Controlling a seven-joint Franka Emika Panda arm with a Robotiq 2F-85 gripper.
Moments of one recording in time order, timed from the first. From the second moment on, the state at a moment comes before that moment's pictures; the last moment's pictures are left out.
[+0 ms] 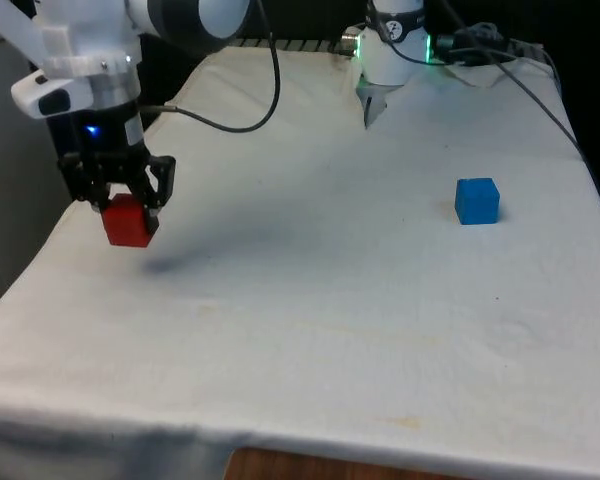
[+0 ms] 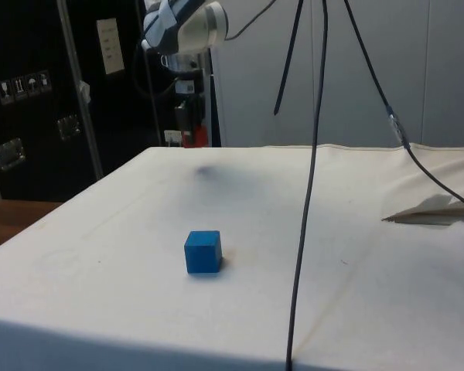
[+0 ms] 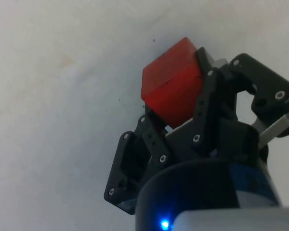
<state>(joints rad) -0.03 0.99 -0.59 -1.21 0.53 2.10 -0.67</state>
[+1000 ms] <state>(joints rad) 0.09 0.80 -0.59 -1.42 0.47 2.07 -0.67</state>
